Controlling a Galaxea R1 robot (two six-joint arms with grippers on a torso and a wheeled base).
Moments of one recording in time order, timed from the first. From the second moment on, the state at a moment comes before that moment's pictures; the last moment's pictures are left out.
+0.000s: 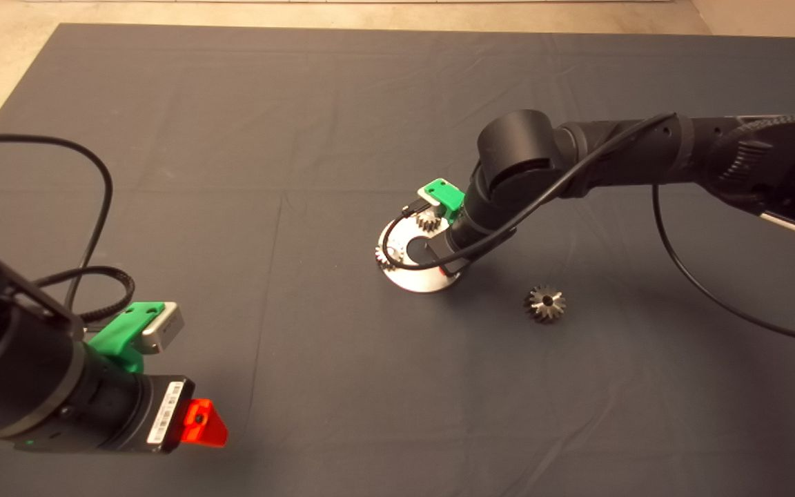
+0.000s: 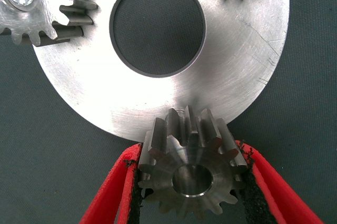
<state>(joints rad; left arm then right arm) -0.48 2.06 -0.38 0.07 1.50 -1.67 0.33 2.80 -1.19 -0.42 -1.53 1.06</state>
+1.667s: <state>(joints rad) -0.48 2.06 -0.38 0.07 1.50 -1.67 0.31 2.80 -1.20 -0.42 -1.51 1.06</state>
